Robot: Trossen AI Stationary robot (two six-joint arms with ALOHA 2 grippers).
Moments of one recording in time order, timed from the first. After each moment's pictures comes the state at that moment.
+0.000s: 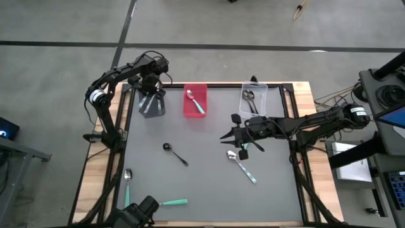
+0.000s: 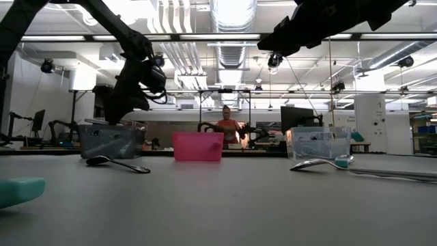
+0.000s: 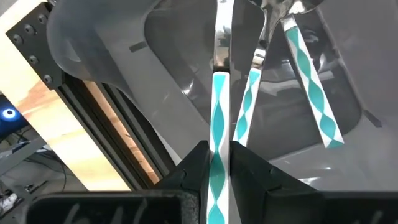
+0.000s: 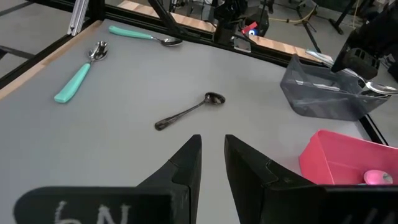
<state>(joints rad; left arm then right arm) 0.94 1.84 1.43 -1.35 -0.22 -0.25 0.05 1.24 0.73 0.15 -0.05 -0.23</state>
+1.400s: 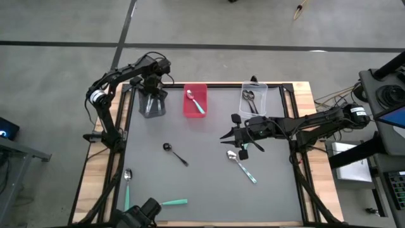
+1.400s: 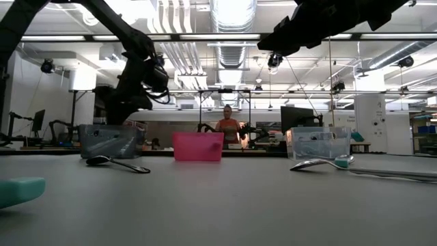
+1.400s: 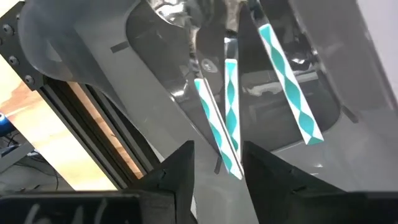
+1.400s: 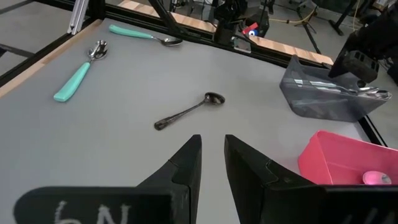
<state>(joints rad) 0.91 1.84 1.43 -1.34 -0.19 -0.27 0.05 1.24 0.73 0.15 -0.05 -0.24</state>
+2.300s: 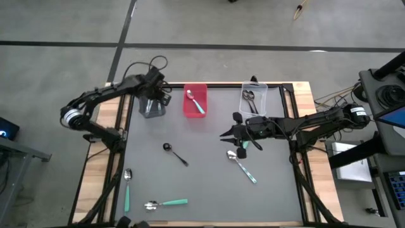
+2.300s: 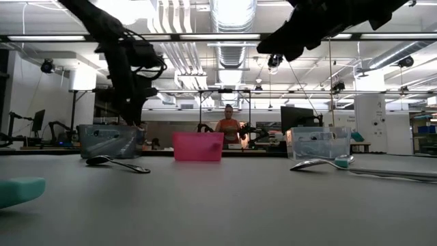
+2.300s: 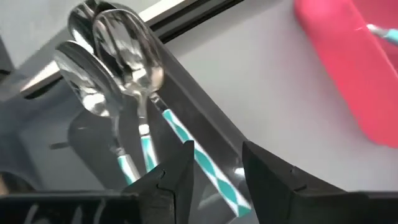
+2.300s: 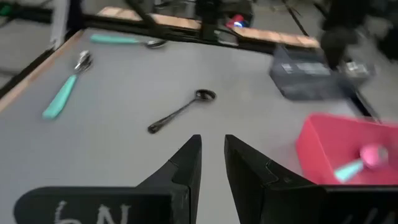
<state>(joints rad) 0.81 1.44 0.98 -0.68 -0.14 -0.22 0.05 1.24 0.73 0.15 0.01 -0.10</state>
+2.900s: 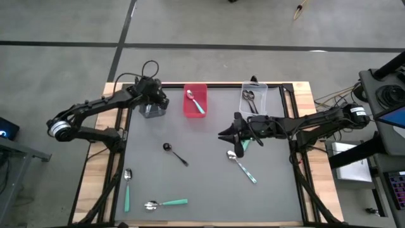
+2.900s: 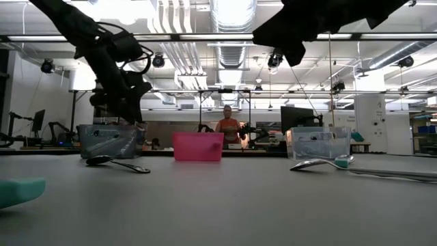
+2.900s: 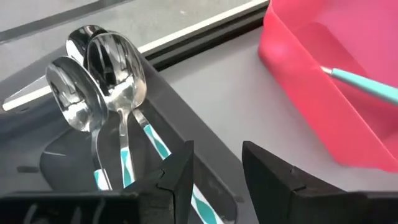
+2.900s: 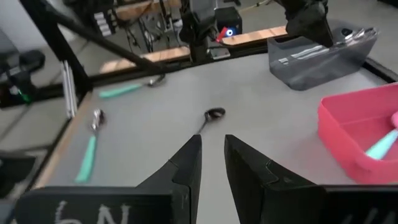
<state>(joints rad) 0.77 1.22 0.70 -0.33 -0.14 -0.25 0.05 1.25 0.73 0.23 0.03 0.22</state>
